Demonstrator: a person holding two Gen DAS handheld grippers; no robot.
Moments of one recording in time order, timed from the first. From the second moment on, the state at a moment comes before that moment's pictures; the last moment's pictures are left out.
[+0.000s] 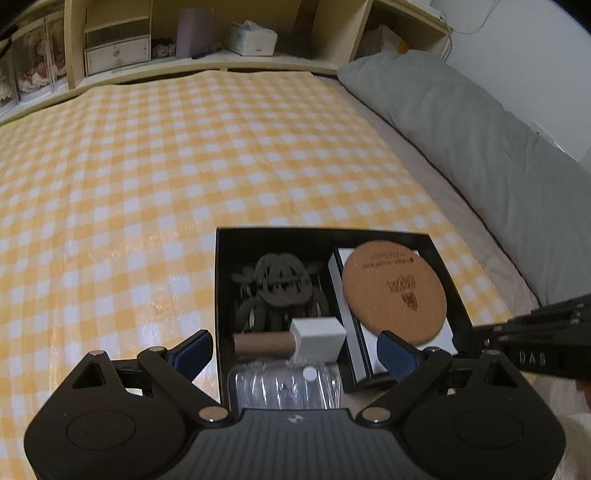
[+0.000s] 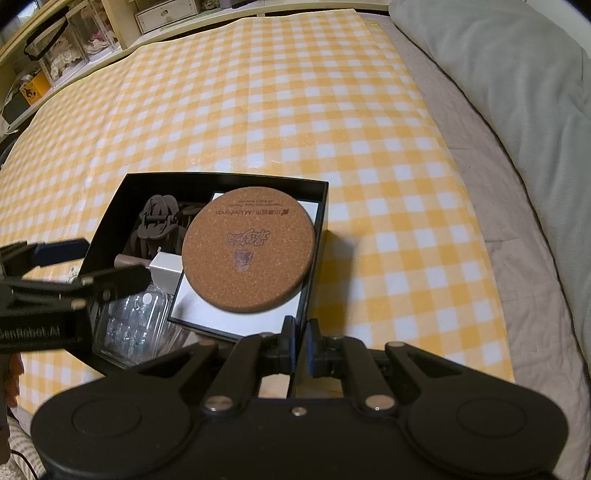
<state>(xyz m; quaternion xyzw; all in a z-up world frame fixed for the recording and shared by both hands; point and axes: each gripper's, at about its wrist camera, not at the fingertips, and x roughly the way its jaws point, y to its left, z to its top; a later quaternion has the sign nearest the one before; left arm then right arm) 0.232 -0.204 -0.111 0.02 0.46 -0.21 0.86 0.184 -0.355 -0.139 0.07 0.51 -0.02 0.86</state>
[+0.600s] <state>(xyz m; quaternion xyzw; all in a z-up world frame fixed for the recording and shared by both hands) 0.202 -0.198 -0.102 0.03 0.46 -0.23 0.86 0.184 -0.355 -0.139 0.07 0.51 -0.02 0.86</state>
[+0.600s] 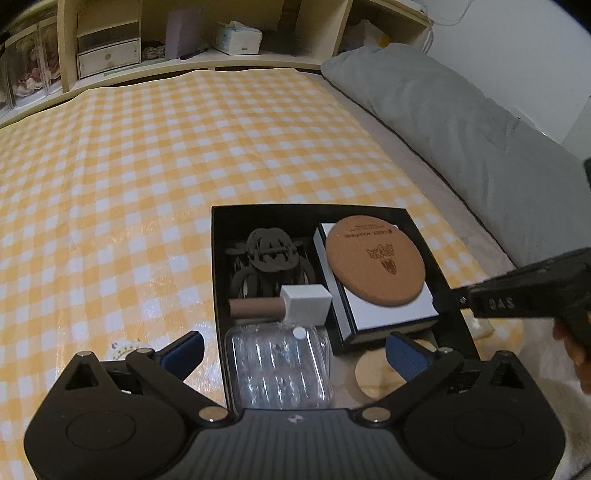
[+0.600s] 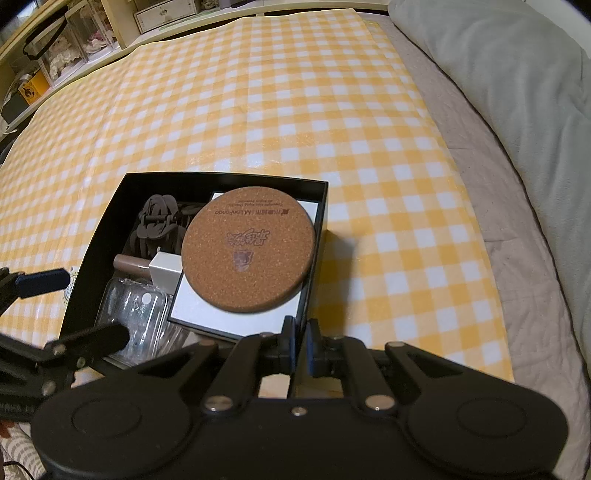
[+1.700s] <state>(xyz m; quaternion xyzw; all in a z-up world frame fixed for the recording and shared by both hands) 0.178 -0.094 -0.167 0.14 0.44 -0.25 0.85 0.183 -0.351 -0.140 0.06 0.51 -0.02 0.86</state>
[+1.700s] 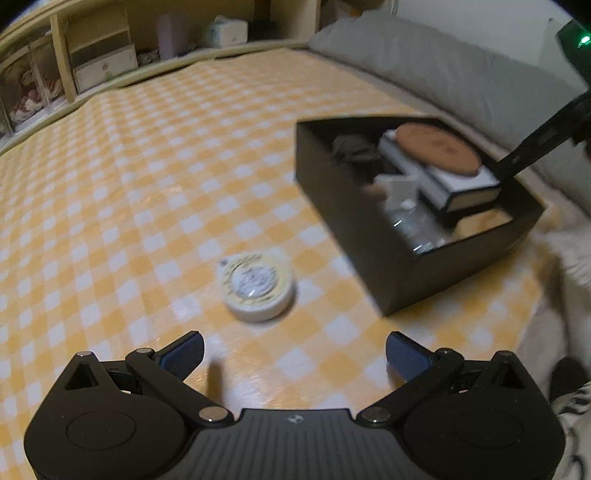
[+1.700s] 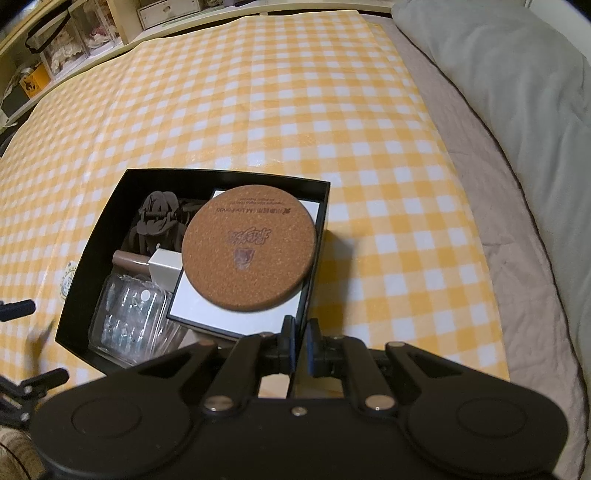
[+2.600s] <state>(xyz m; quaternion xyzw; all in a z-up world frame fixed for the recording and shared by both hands) 0.211 -0.086 -0.182 0.10 0.40 -0.25 0.88 0.183 -0.350 -0.140 0.05 0.51 -0.02 0.86</state>
